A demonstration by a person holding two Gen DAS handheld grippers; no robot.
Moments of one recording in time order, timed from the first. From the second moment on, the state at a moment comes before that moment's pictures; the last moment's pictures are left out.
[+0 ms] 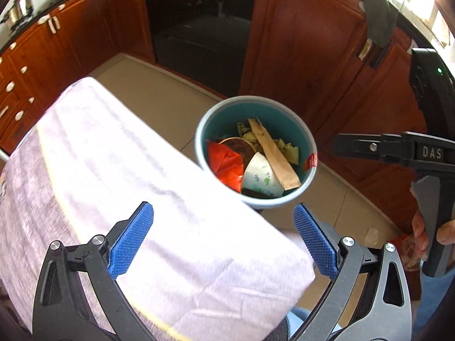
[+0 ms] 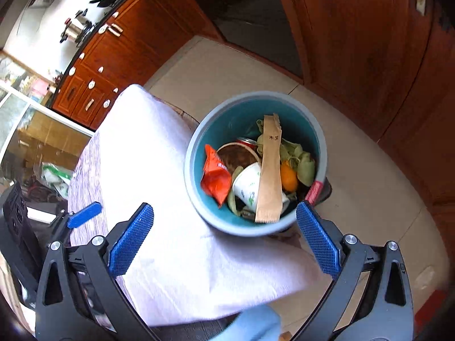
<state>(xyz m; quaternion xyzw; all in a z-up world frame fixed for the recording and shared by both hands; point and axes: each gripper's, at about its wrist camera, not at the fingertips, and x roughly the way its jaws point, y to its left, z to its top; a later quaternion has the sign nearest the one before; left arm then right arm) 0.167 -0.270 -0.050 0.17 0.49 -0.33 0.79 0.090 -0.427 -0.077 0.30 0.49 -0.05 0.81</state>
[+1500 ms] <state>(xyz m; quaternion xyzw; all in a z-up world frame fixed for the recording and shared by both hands) 0.085 -0.163 -0.045 0.13 0.47 -0.24 0.84 0.000 -0.308 -0.076 0.15 0.54 -0.12 0.82</state>
